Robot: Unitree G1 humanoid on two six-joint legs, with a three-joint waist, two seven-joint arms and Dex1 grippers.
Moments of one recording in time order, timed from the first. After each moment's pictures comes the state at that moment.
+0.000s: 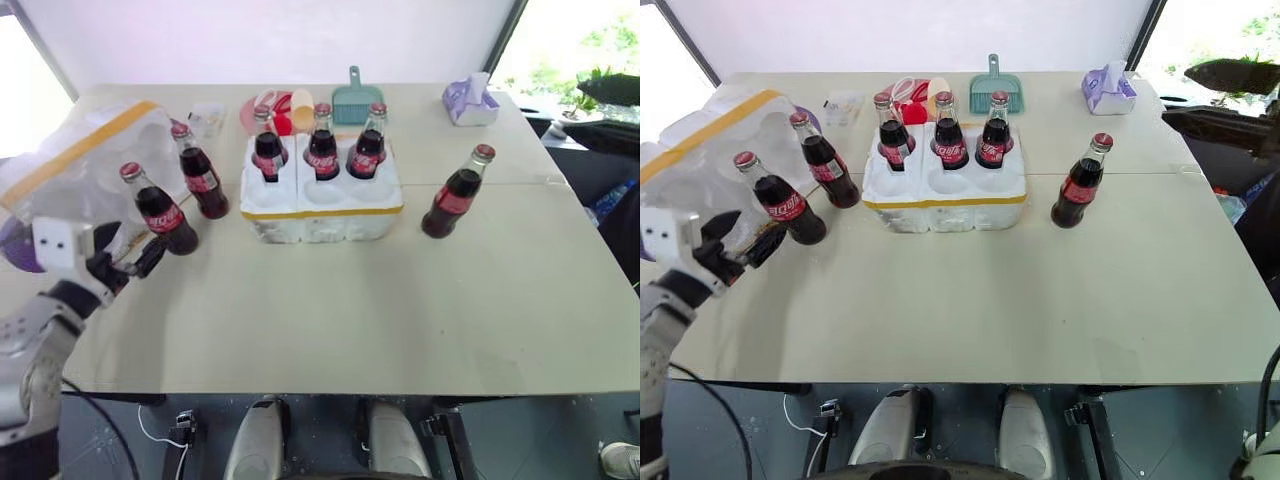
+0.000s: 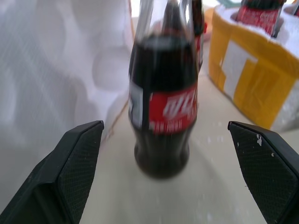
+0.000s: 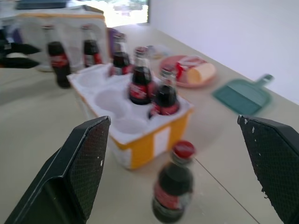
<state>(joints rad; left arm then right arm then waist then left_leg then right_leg) -0.07 0.63 0.47 -0.24 -0.53 0.47 -0.49 -0.88 -1.18 -0.28 0.27 0.61 0.70 1.44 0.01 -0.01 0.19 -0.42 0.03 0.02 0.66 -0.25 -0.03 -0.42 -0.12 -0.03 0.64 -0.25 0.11</state>
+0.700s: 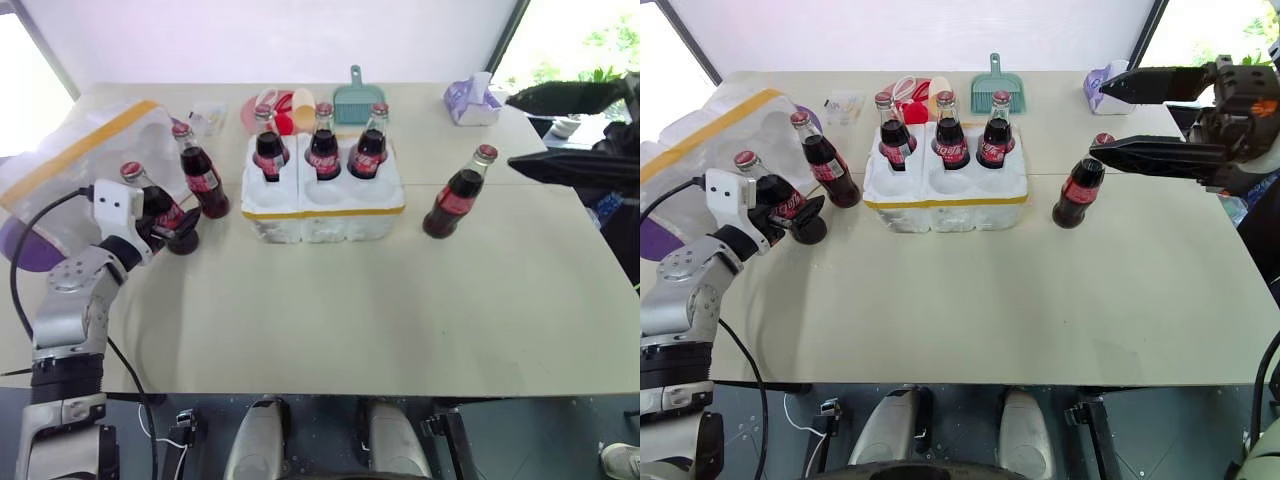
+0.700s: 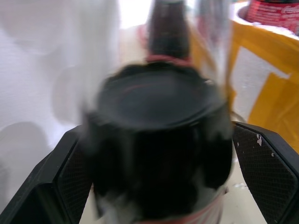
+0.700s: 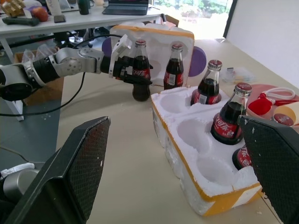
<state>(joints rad) -0.35 0.60 0.29 0.09 -0.38 0.34 -0.56 -0.80 -1.14 -0.31 -0.09 0.83 0.88 1.33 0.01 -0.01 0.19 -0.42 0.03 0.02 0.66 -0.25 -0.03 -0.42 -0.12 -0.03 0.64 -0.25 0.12</state>
